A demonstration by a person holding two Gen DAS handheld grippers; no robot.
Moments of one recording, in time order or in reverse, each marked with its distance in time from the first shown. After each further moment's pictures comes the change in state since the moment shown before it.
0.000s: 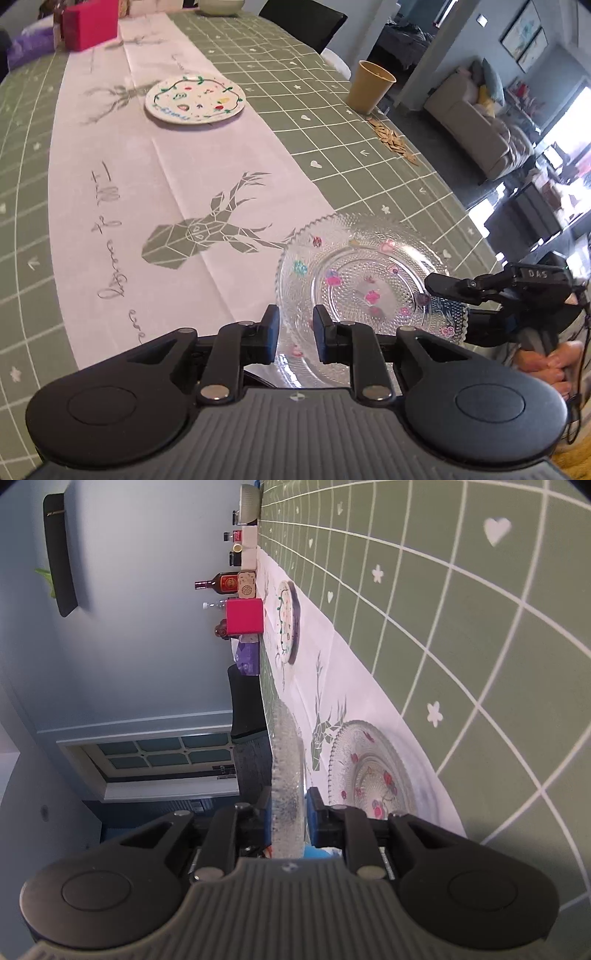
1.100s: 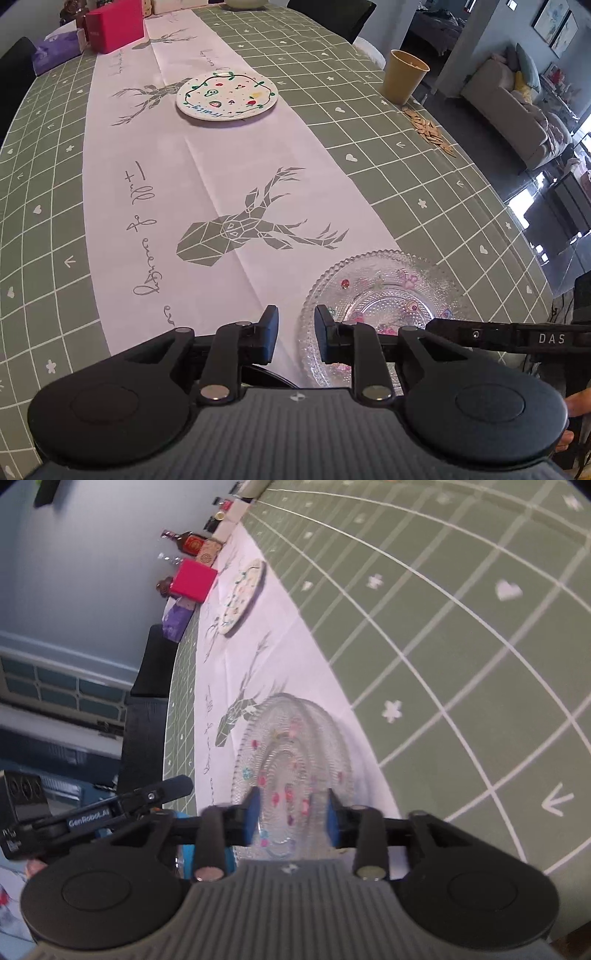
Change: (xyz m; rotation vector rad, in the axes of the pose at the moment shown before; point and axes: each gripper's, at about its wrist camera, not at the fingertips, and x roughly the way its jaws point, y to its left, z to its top) left arm -0.002 -0.006 0.007 -0.024 0.051 0.143; right arm 0.034 0.046 -0.027 -0.412 -0.016 -0.438
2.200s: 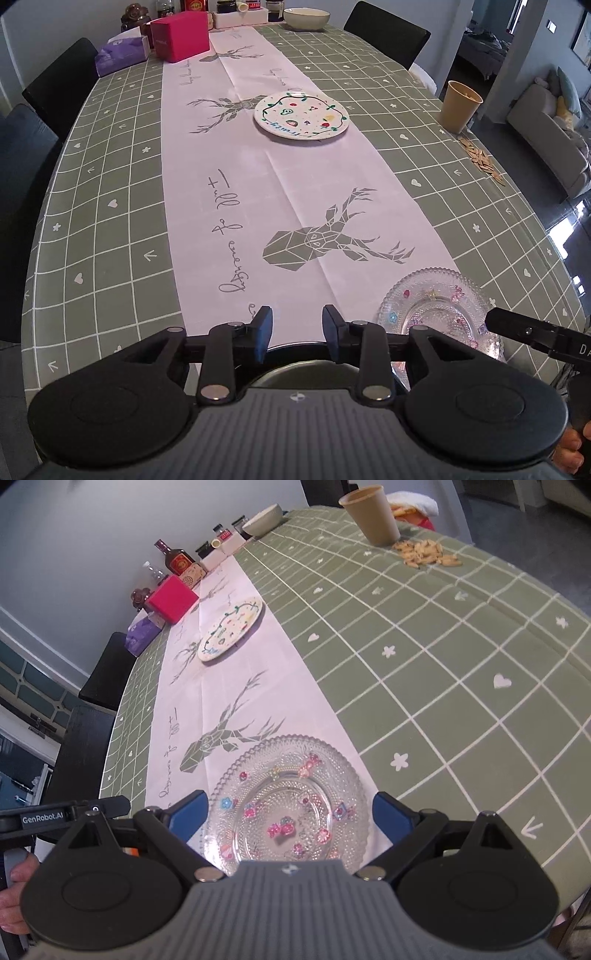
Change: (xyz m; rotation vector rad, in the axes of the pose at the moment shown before) left arm -0.030 0.036 -0.011 -0.064 -0.069 0.147; right arm -0.002 0.052 -0.014 -0.150 -0.188 -0.250
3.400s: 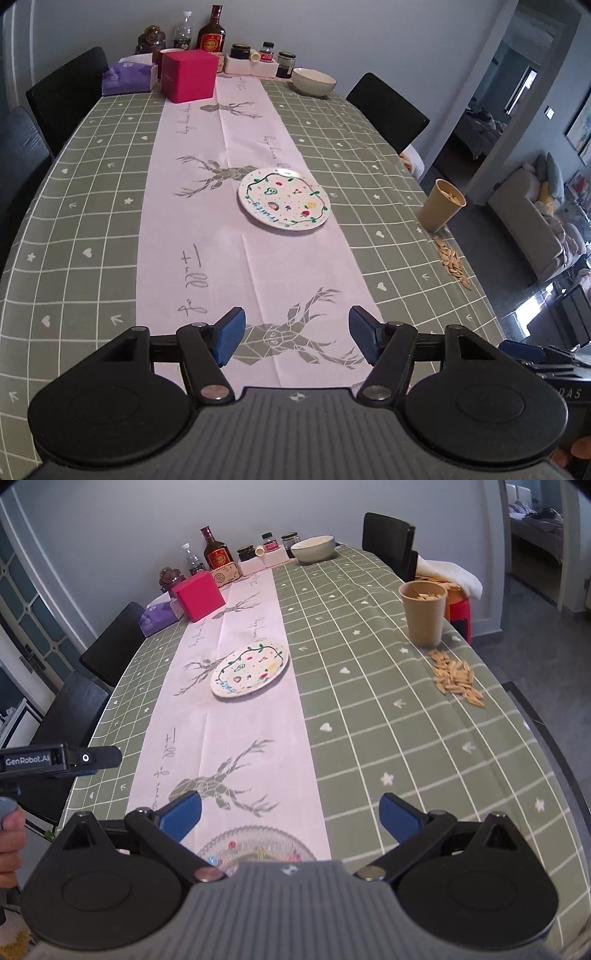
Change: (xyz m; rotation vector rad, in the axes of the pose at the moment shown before) left arm -0.017 0.007 0.053 -0.168 -0.192 -0.128; right arm -0.015 0.045 0.089 -0.309 0.015 -0.086
